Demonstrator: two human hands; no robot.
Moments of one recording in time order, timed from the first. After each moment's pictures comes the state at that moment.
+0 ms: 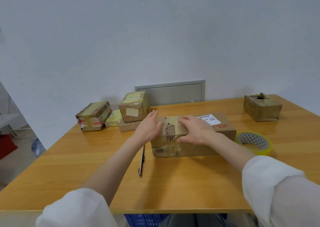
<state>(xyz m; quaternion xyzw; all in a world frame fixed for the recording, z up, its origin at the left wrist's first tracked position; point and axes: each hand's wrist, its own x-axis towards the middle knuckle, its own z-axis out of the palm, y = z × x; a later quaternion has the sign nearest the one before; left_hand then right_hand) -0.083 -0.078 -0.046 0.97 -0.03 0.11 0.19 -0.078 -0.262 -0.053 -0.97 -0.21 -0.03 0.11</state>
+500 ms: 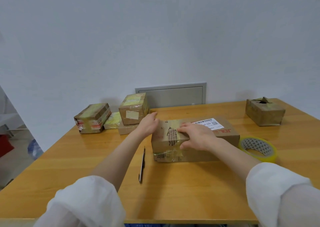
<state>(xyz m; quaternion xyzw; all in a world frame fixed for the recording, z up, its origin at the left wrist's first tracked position) -0.044 -0.066 -0.040 0.96 0.00 0.05 0.27 -0.069 -0.256 -0.052 -0.97 -0.23 -0.01 0.09</state>
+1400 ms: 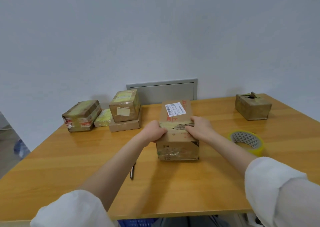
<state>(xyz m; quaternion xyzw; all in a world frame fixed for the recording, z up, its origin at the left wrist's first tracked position) -0.071 -0.108 -0.053 0.93 0.04 -0.07 0.36 -0.053 -0.284 -0.071 -0.95 -0.04 -0.03 0.31</state>
